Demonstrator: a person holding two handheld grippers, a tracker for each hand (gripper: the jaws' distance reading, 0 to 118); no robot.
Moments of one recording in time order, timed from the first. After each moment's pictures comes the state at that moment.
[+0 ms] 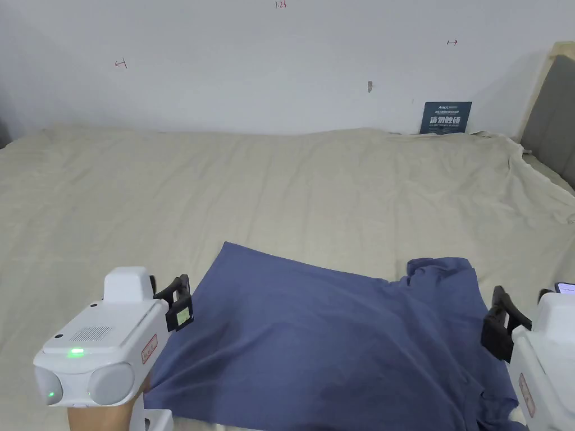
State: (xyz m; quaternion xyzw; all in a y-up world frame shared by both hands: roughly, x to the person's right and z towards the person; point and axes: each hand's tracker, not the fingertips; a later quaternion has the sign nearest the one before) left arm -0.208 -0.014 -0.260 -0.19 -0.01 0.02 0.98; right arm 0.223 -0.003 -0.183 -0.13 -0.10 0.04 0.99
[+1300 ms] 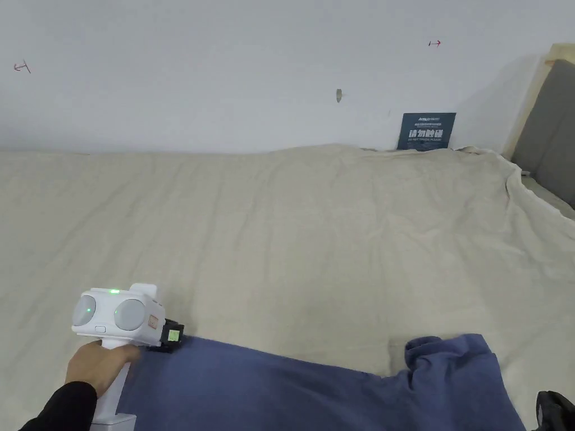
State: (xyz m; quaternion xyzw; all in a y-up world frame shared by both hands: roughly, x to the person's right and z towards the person) left arm -0.183 -0.170 -0.654 -0.51 -0.04 -0.05 0.86; right arm 0.266 -0.079 -0.340 -0.21 -0.13 0.04 0.97
